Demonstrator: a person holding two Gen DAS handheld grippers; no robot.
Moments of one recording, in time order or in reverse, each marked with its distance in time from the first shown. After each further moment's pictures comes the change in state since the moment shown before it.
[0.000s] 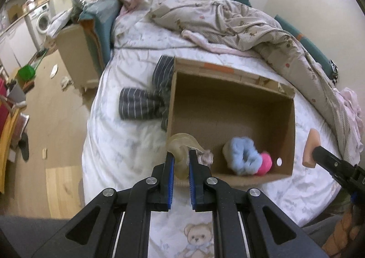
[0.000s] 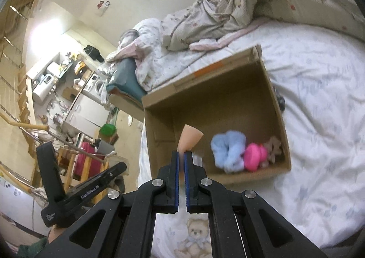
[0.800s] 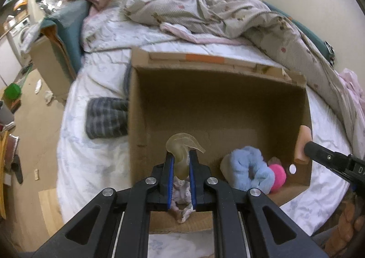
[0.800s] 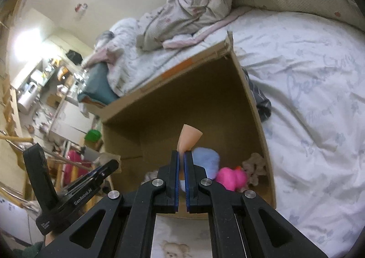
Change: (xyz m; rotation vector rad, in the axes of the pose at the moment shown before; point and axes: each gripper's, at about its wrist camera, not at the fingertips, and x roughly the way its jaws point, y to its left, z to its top) left arm 0.098 -0.030 0.013 0.112 0.032 -0.046; right arm 0.060 -0.057 0.020 0.069 0.030 -0.086
